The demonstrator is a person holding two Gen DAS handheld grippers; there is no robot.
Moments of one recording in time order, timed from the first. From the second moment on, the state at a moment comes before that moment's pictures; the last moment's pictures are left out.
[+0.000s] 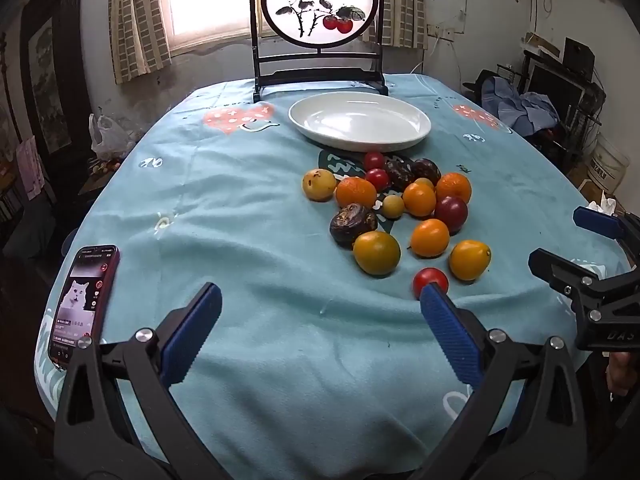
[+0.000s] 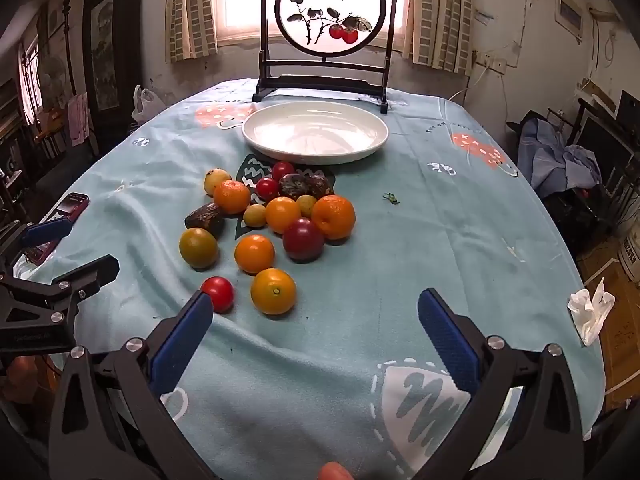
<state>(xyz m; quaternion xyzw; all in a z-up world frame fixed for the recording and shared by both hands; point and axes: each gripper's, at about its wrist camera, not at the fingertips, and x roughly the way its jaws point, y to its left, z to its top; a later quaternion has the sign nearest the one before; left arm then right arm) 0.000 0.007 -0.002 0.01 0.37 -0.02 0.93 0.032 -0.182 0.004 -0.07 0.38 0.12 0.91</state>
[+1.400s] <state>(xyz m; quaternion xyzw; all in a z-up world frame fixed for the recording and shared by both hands) 0.000 0.008 -0.008 0.01 0.38 -0.02 0.92 0.029 -0.184 0.004 -0.07 0.38 0.12 0.92</state>
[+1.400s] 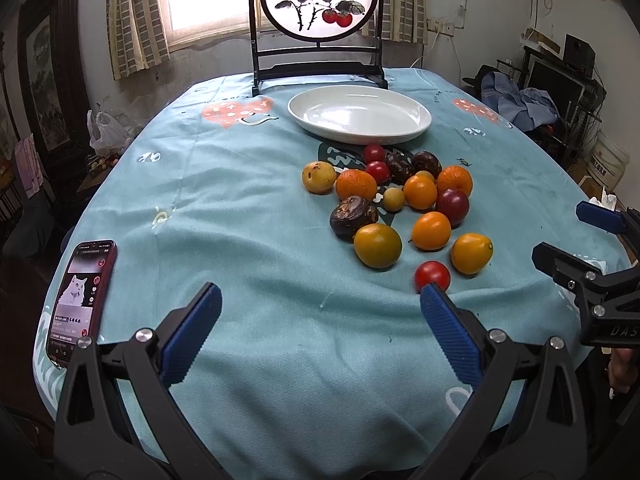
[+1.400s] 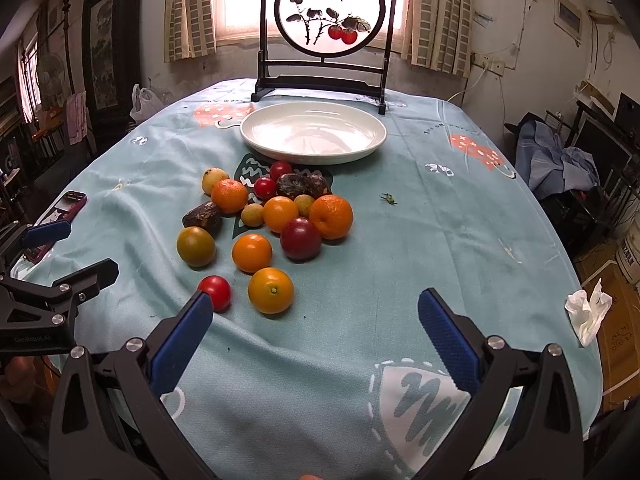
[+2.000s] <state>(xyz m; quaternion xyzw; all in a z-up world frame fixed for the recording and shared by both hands) 0.001 0.008 -0.010 0.01 0.39 -0.02 0.92 0.029 -0.186 0.000 -0.07 0.38 0.12 0.91</state>
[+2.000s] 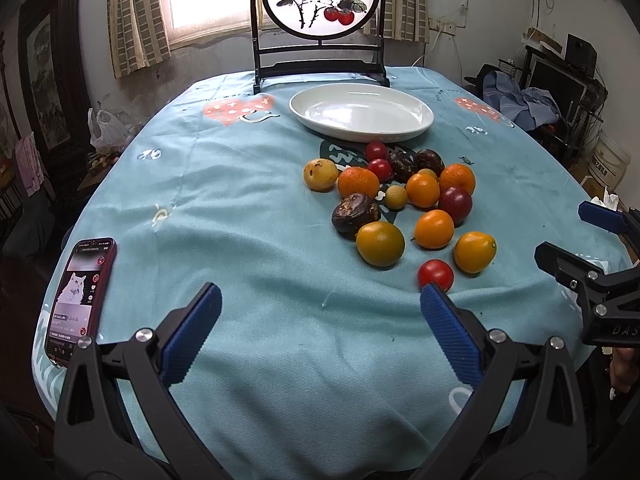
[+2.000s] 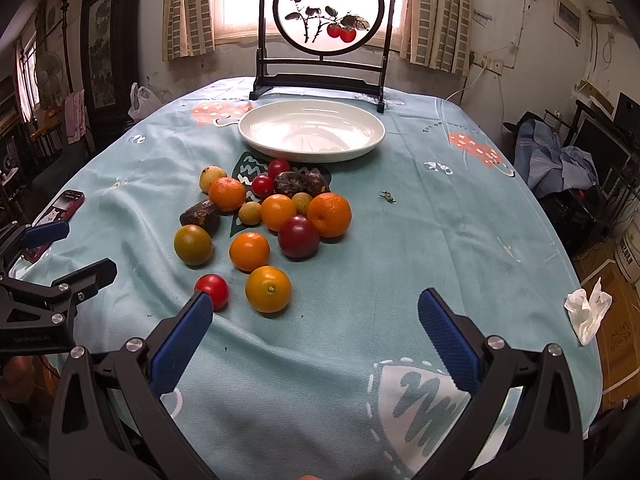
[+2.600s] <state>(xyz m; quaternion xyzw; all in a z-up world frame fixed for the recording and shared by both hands) 0.004 0.011 -0.018 0.01 0.39 -0.02 0.92 0.032 -0.190 -0.004 -0.07 0.39 0.12 0.91</state>
